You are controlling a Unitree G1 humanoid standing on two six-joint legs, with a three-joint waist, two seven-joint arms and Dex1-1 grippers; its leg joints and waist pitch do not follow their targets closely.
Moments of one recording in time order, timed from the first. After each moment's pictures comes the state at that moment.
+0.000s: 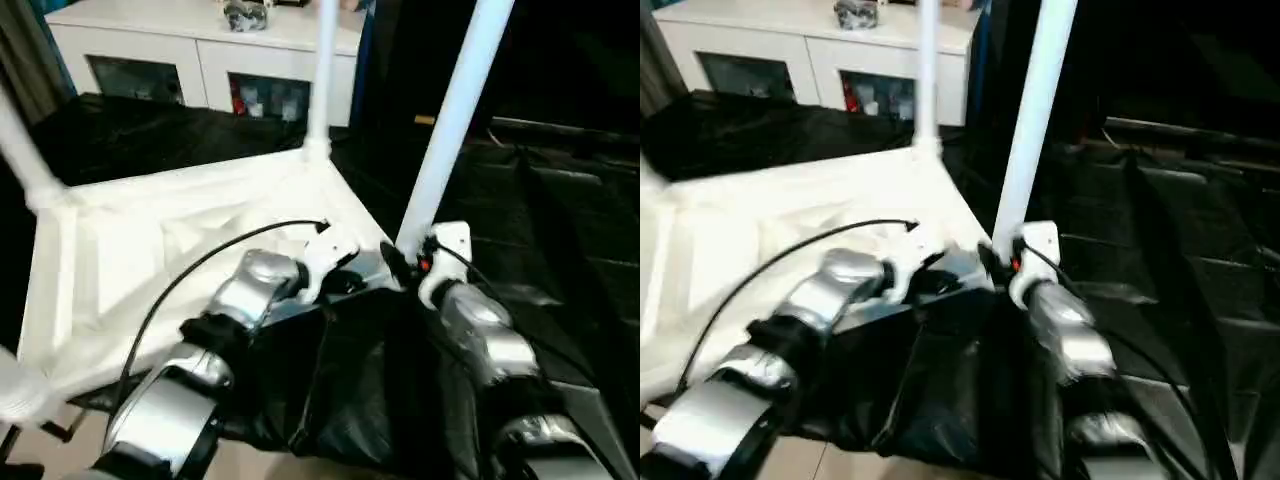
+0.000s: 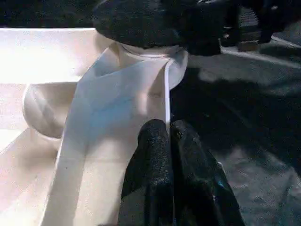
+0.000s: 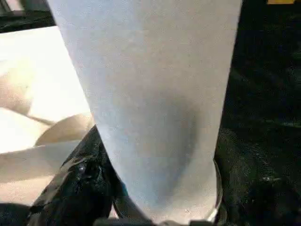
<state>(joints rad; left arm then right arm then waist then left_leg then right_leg) -0.76 0.07 -0.28 0.84 0.11 0.19 -0.85 -0.48 -0.09 -0.03 0.67 0.18 0.06 0.29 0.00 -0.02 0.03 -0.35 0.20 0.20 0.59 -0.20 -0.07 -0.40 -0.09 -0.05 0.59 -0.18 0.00</state>
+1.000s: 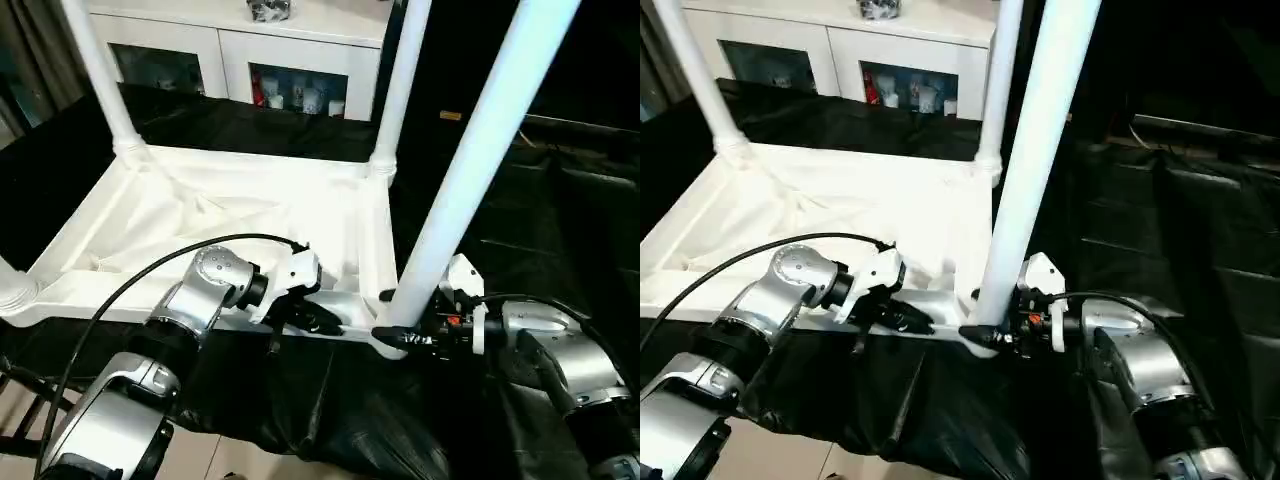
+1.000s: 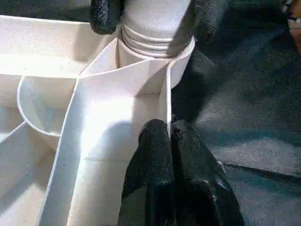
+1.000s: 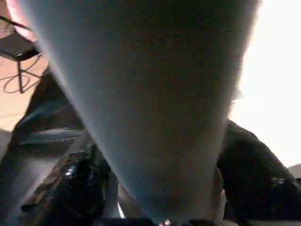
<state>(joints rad) -0.68 0.30 -0.34 0.73 0.03 -0.02 -1.43 -0.31 -0.48 0.18 0.29 0.28 0.21 1.21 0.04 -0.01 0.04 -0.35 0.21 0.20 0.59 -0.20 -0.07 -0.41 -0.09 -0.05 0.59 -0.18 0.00</state>
